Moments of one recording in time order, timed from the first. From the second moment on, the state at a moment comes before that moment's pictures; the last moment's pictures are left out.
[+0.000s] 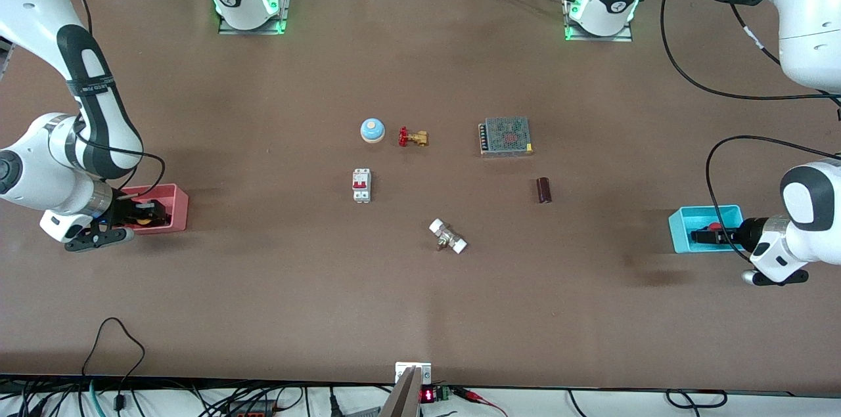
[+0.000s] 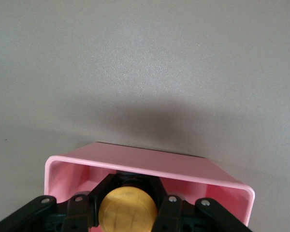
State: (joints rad) left arm 0.30 0.87 -0.05 -1.21 -0.06 1.86 0.19; right arm -0.24 0.62 0.05 -1.75 0.02 2.37 -0.44
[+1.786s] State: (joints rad) left arm 0.09 0.12 -0.05 -1.49 -0.06 1.58 -0.11; right arm -0.14 0.22 0.07 -1.67 0.02 1.92 -0.25
